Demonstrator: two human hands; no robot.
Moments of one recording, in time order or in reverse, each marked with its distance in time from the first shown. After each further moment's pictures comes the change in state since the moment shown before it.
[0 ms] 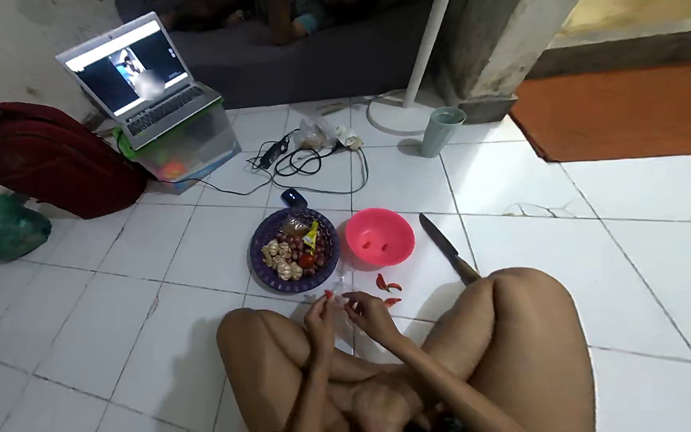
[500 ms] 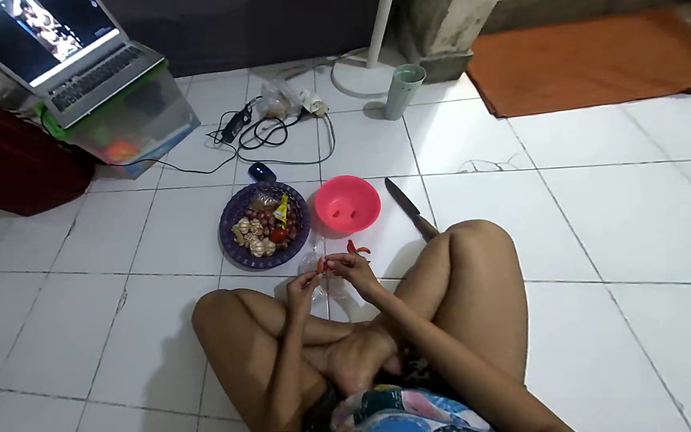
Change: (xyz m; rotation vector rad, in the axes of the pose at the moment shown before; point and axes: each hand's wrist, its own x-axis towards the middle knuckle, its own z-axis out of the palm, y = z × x) left_hand -0.002 0.024 0.000 -0.029 -0.215 -0.256; right_hand 0.001 0.006 -0.020 0.745 0.108 0.321
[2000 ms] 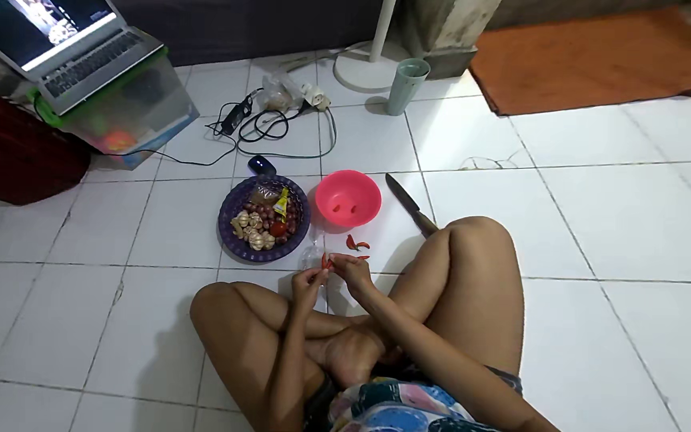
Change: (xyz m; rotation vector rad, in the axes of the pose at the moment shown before) left_hand -0.006 0.015 0.005 0.157 -0.110 -0.007; right_hand 0.001 0.008 0.025 0.229 0.404 0.167
